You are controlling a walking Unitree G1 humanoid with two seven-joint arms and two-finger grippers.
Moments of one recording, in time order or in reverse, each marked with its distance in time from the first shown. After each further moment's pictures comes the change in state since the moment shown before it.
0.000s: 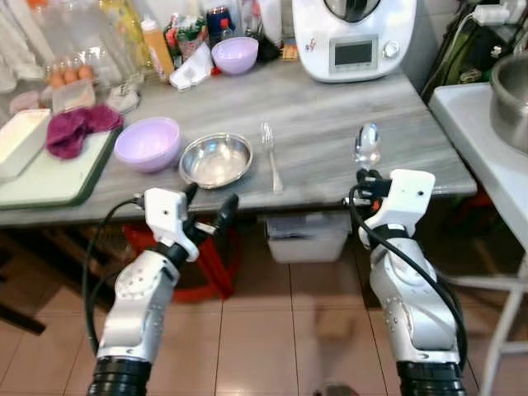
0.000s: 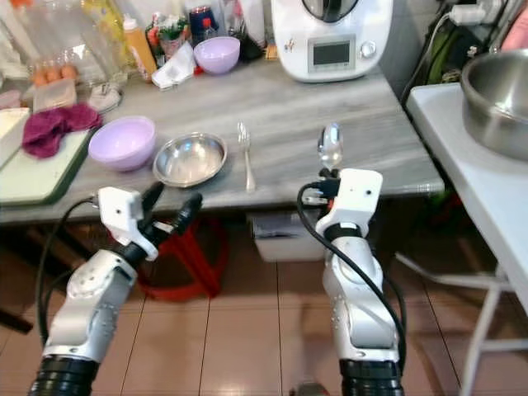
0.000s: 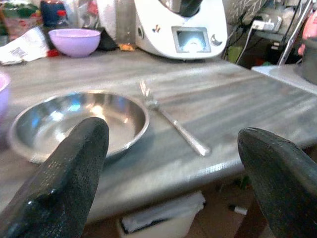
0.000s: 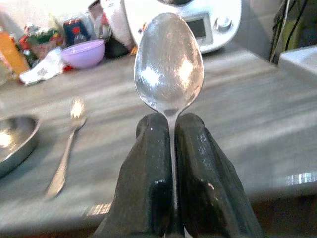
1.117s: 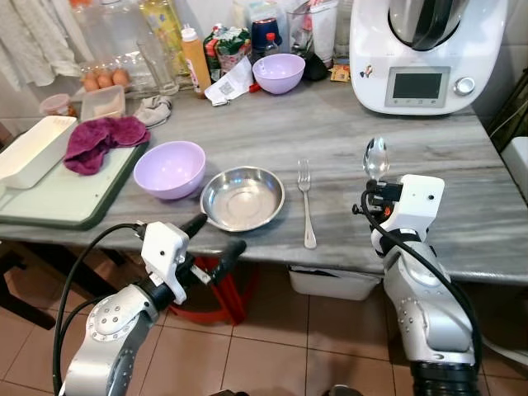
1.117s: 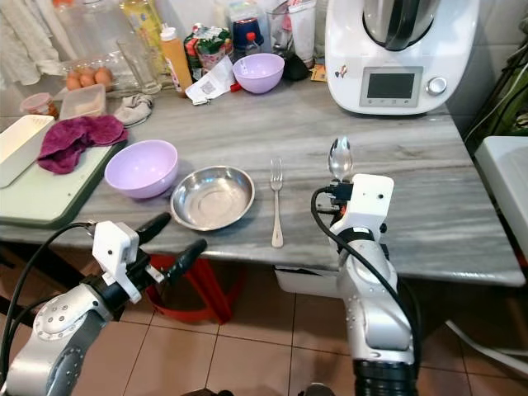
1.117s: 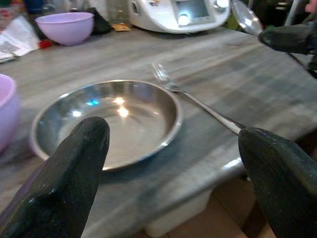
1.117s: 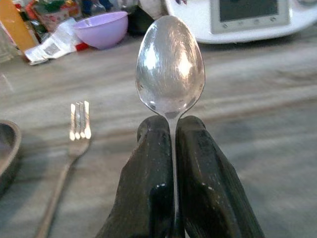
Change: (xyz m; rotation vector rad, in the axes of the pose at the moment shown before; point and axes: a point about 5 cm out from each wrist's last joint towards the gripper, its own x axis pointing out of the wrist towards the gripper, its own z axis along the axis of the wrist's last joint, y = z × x) left arm -0.052 -0.014 0.000 0.113 0.123 -0.231; right arm 0.000 -0.019 -0.010 -0.002 0.120 -0.024
